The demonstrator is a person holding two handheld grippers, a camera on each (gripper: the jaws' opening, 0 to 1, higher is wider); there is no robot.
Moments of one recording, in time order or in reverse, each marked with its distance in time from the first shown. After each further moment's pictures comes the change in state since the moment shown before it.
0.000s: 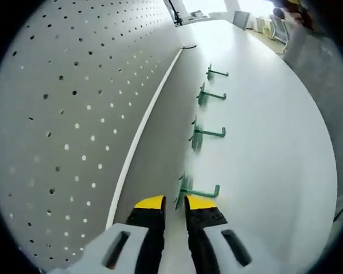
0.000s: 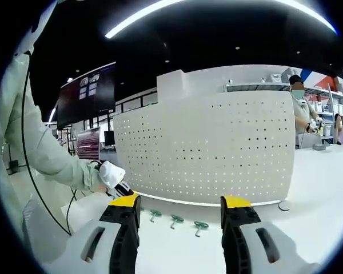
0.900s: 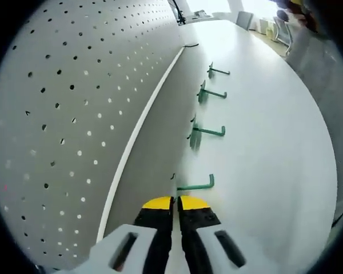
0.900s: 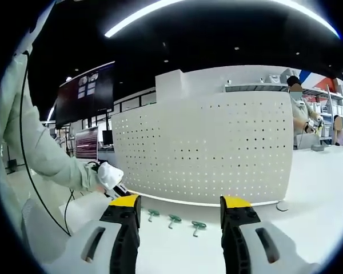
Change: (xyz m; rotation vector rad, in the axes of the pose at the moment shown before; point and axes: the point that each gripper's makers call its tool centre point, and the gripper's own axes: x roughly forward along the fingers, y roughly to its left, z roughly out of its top) left arm 0.000 -0.007 -0.003 -0.032 0.006 0.013; right arm 0.000 -0.002 0.001 -0.009 -0.001 -0.013
